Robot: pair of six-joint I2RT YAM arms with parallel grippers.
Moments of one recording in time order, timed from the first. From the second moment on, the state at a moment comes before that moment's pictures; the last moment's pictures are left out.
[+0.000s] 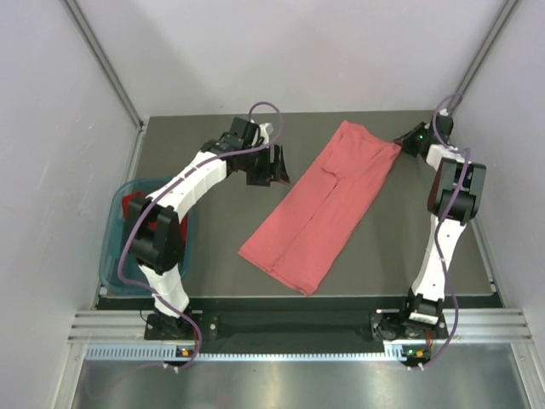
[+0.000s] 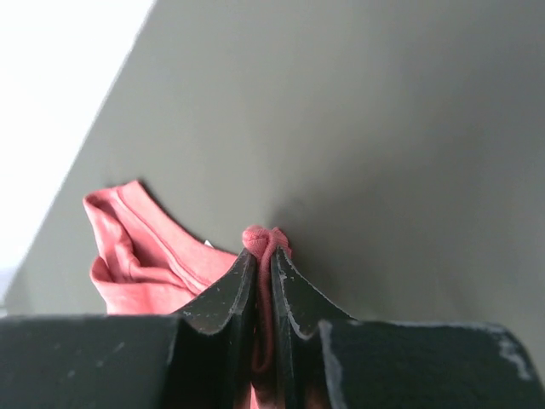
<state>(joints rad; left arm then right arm) -0.45 1.81 1.56 -0.61 0.38 -0.44 -0.24 2.40 1.78 -0.01 -0.35 0.70</state>
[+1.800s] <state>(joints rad) -0.36 1.86 1.18 -0.72 0.56 -0.35 0.26 0.91 0.46 -0.41 -0.45 0.74</state>
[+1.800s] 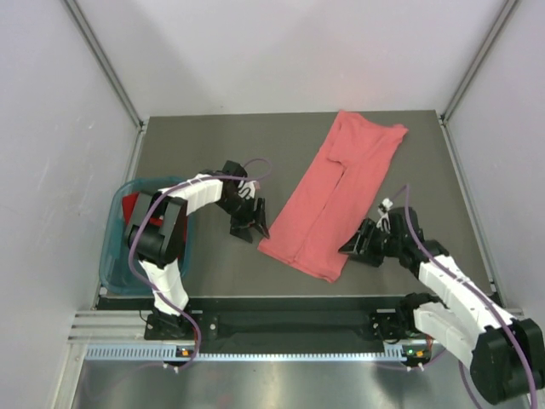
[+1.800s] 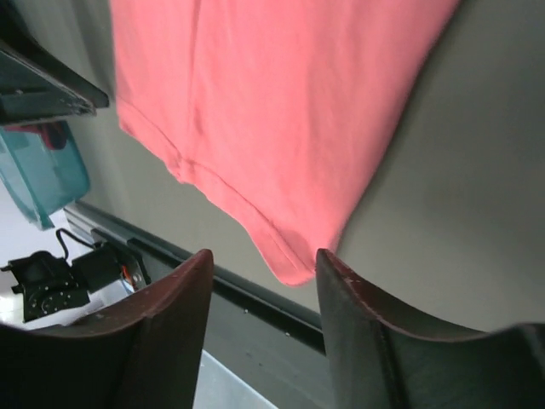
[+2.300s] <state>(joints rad) -0.36 1.80 1.06 -0.70 0.56 -0.33 0.46 0.76 0.22 -0.35 -0.34 1.04</state>
